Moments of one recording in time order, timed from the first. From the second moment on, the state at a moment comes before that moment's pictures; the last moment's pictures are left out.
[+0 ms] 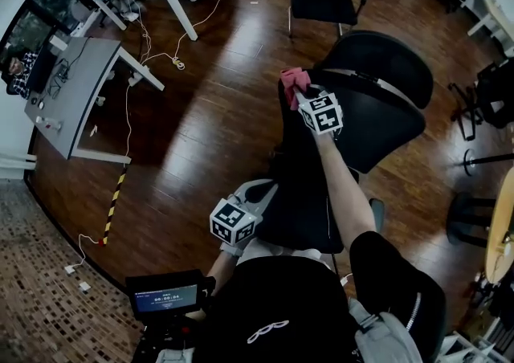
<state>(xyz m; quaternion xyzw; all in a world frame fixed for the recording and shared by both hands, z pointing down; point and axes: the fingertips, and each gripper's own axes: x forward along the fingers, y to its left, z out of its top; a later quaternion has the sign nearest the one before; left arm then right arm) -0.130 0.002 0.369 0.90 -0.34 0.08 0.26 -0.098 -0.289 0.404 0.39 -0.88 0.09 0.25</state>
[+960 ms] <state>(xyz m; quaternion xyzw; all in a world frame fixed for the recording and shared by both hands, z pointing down) 0.022 0.004 0.357 0.94 -0.23 0.10 0.25 0.202 -0.268 0.390 0.56 -0.79 0.13 0.21</state>
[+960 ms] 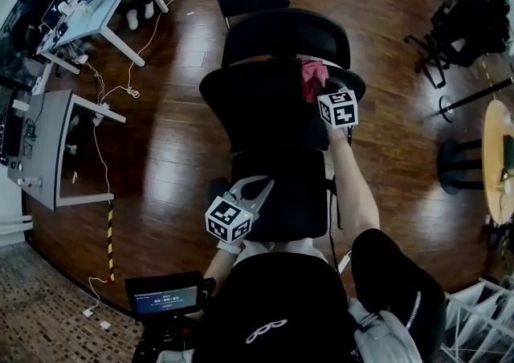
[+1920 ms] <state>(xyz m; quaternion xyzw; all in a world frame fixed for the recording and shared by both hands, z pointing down) 0.077 0.033 0.359 0.94 -0.21 0.11 0.24 0.393 -0.188 0.405 0.70 -0.66 0.16 0.23</state>
